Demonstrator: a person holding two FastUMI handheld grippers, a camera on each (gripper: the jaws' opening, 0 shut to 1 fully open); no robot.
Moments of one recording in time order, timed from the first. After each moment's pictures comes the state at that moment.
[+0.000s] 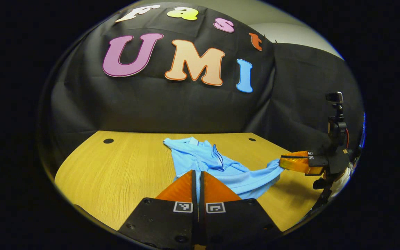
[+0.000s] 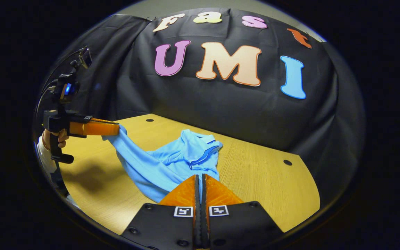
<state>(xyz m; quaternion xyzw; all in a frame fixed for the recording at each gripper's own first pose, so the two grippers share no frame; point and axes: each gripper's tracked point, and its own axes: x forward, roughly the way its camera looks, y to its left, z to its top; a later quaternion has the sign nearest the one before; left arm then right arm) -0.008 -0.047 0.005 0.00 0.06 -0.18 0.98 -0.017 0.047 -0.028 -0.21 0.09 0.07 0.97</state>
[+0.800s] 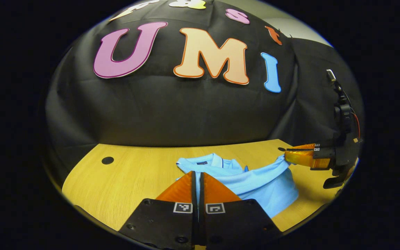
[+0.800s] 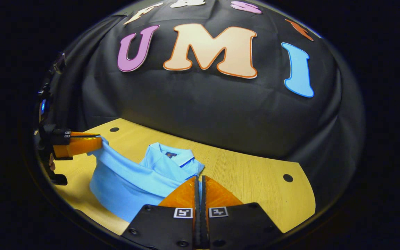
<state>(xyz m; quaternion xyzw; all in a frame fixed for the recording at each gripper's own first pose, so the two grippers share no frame) 0.164 -0.033 0.032 0.03 0.07 -0.10 0.99 0.177 0.029 0.007 -0.19 0.14 -0.02 0.97</state>
